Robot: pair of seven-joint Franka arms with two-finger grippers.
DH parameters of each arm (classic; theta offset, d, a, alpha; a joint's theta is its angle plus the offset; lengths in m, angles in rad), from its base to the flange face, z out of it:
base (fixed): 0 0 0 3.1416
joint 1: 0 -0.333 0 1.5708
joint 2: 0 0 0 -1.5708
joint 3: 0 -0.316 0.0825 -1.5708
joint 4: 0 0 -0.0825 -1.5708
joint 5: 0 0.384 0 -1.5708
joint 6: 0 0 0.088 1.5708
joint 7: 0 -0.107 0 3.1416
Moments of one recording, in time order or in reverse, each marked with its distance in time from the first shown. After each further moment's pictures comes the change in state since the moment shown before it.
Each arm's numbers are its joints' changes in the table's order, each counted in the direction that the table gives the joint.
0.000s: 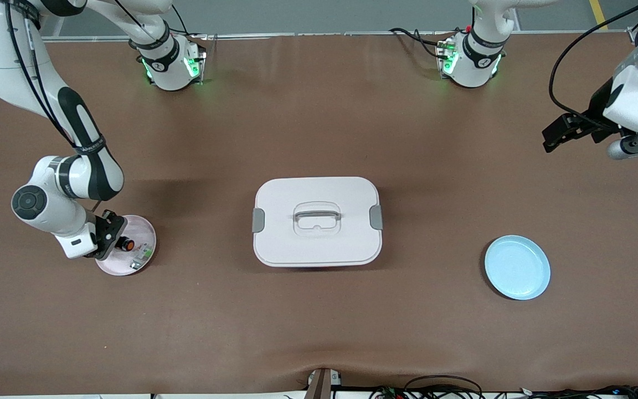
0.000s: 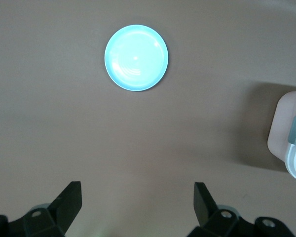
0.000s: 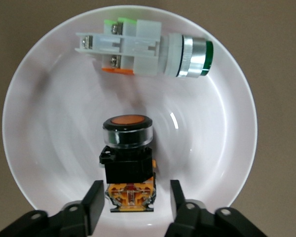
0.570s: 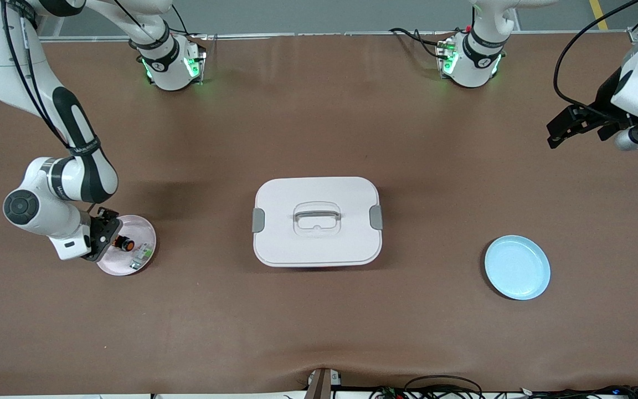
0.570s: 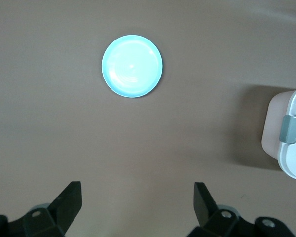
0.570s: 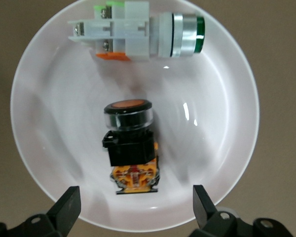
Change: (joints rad) left arm 0.013 -0.008 -0.003 0.022 -0.001 0.002 -0.024; right arm 0.008 0.000 0.000 0.047 0.003 0.140 -0.109
